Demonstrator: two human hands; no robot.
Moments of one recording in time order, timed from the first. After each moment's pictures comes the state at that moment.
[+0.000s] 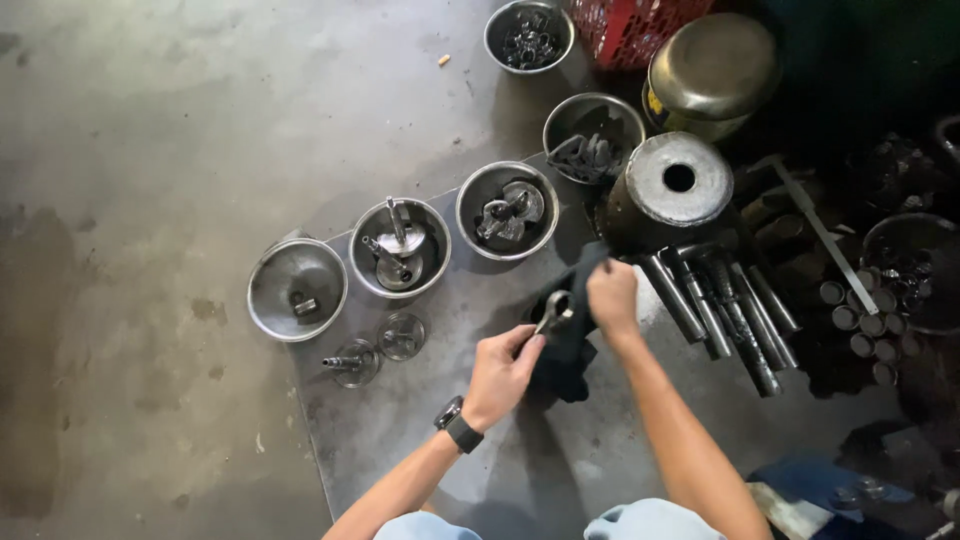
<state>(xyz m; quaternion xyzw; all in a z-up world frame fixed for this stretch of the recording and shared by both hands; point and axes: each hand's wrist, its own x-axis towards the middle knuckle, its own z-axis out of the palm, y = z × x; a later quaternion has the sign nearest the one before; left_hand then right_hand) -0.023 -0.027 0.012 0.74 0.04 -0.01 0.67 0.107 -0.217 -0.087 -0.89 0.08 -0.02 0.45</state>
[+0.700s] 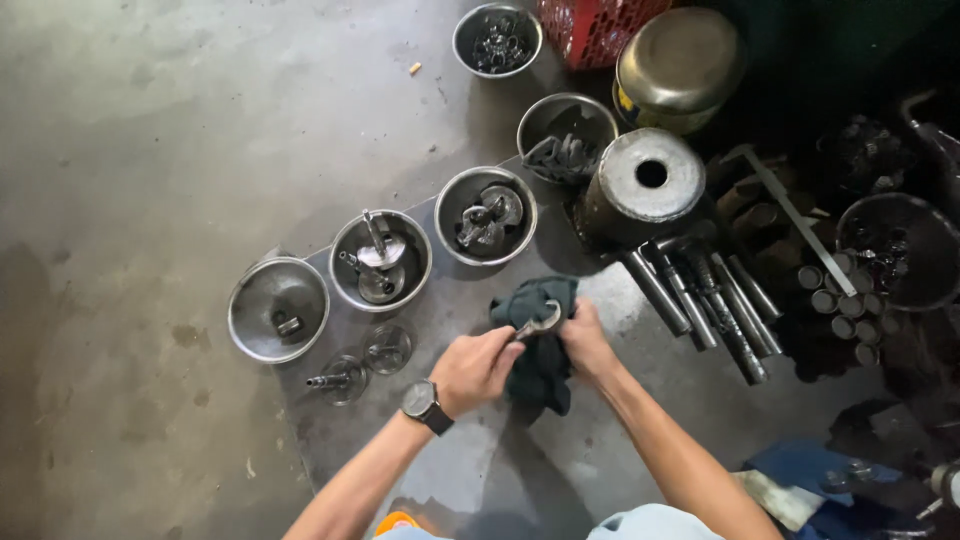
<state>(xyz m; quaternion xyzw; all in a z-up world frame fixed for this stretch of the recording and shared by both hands) 0.004 0.009 0.040 0.84 -0.22 0.08 0.49 0.048 -0.198 -0.026 -0.65 -0.02 0.06 0.76</state>
